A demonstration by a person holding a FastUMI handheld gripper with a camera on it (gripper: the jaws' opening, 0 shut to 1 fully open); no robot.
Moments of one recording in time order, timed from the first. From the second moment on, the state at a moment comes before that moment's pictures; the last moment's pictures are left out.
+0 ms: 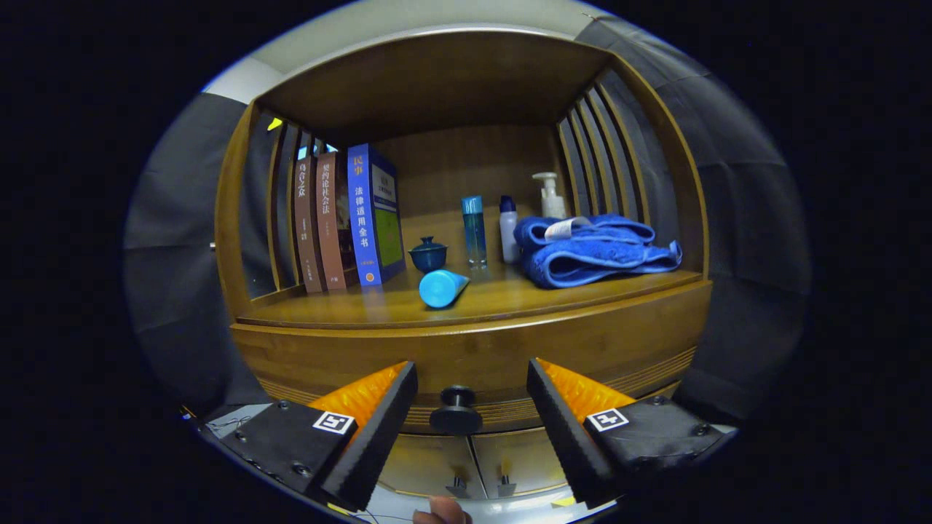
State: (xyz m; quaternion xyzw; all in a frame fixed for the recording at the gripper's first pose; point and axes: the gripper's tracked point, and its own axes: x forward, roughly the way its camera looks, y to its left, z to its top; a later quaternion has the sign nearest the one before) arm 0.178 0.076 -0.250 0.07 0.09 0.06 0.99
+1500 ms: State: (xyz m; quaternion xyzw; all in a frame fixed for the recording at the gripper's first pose) arm 0.058 0.037 0.060 -0.01 -0.01 0.04 1.00
